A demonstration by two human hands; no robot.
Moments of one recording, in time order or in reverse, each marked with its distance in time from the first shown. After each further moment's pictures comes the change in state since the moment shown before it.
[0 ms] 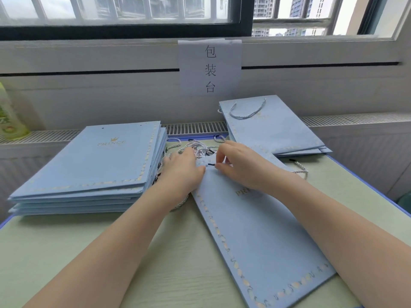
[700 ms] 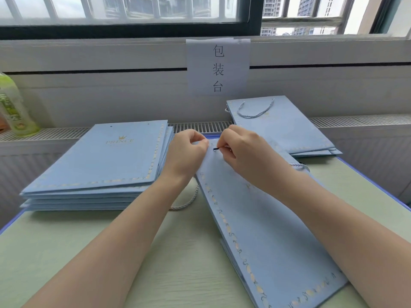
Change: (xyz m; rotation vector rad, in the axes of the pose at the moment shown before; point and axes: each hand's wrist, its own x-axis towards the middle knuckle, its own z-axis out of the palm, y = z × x) left_hand -0.007 0.009 -0.024 -0.744 0.272 0.138; right_hand 0.003 -0.018 -0.009 -0.082 0.378 -0.235
